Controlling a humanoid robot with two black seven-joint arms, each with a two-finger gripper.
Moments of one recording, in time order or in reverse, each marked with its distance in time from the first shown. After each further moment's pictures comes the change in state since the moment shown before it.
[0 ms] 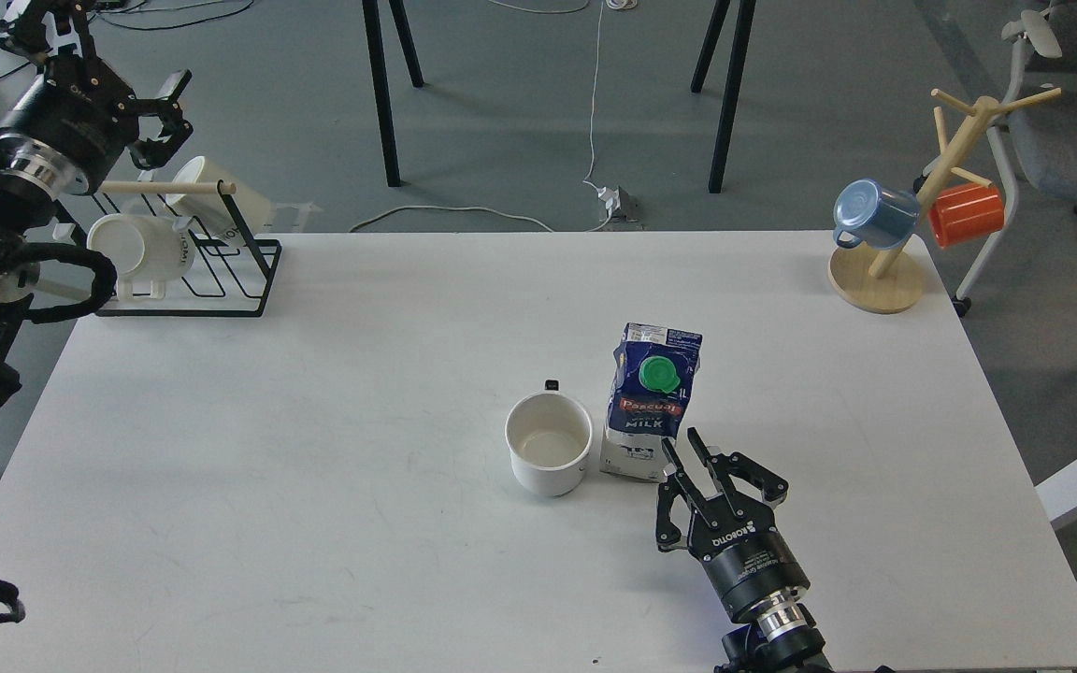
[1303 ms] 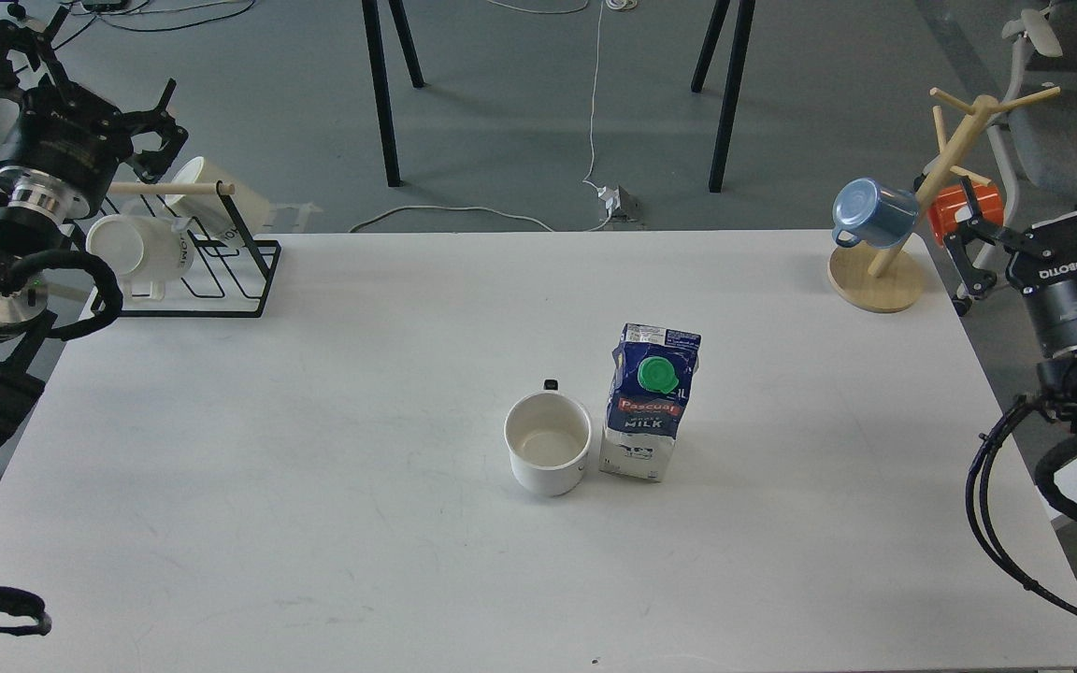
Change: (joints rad) left arm 0.044 -0.055 -0.024 0.067 -0.327 -0.044 0.004; right arm 0.468 -0.512 0.289 -0.064 0.078 0.000 0.001
